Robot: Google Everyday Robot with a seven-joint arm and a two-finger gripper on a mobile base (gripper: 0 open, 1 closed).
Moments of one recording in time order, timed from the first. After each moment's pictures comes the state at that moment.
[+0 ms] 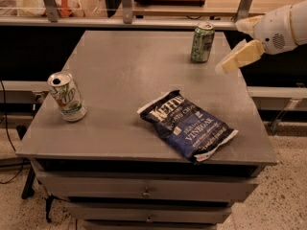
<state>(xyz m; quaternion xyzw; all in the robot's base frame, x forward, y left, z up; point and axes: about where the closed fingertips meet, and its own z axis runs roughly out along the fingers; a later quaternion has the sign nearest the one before) 0.606 -0.208 0.957 -0.47 0.75 0.17 0.44</state>
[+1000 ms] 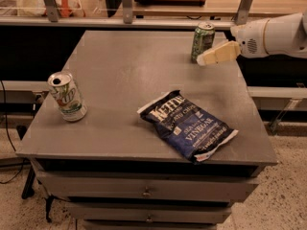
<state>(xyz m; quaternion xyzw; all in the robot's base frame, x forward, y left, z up) 0.673 -0.201 0.927 -0.36 0.77 0.18 0.49</state>
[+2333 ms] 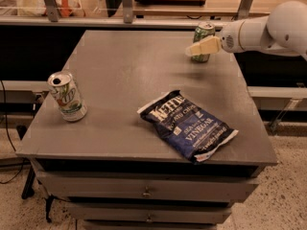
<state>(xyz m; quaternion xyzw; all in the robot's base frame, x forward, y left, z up) 0.758 -0.200 0.898 -0.29 0.79 0.14 0.51</state>
